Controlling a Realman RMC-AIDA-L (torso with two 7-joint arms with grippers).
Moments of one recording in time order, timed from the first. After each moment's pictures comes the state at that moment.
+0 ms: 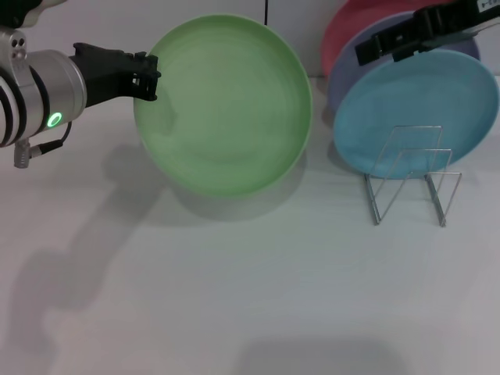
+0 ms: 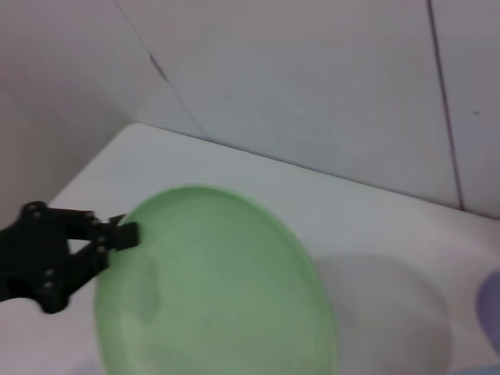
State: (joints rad) left arm -0.29 -2.06 -1.48 -1.69 2.68 -0.77 0.25; right arm 0.91 1.95 -0.72 -1.22 -2.42 -1.77 2.61
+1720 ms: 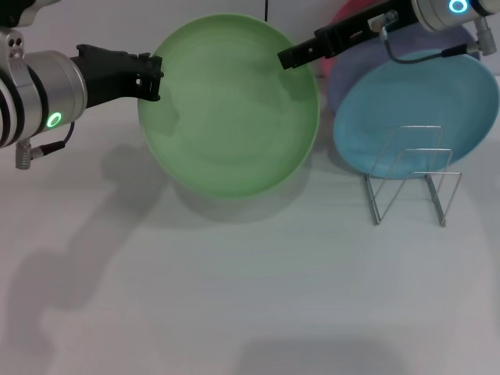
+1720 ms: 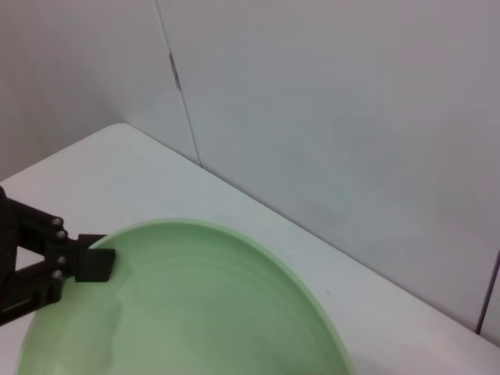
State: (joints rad) left arm -0.28 -2.06 -1.50 -1.69 2.63 -0.77 0.27; right arm 0.92 2.06 -0.98 -1.12 -2.42 -1.34 2.40
